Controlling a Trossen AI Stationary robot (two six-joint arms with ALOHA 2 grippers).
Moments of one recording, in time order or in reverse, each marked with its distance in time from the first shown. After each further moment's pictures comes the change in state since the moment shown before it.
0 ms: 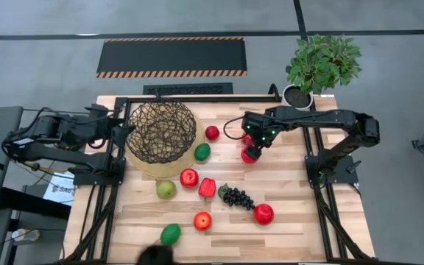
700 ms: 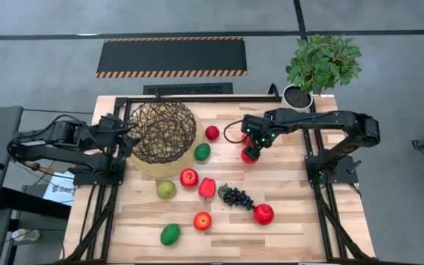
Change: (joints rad) left arm 0.000 -0.001 -0.157 0.010 0.087 0.108; right arm 0.060 0.000 0.000 -0.009 0.105 0.050
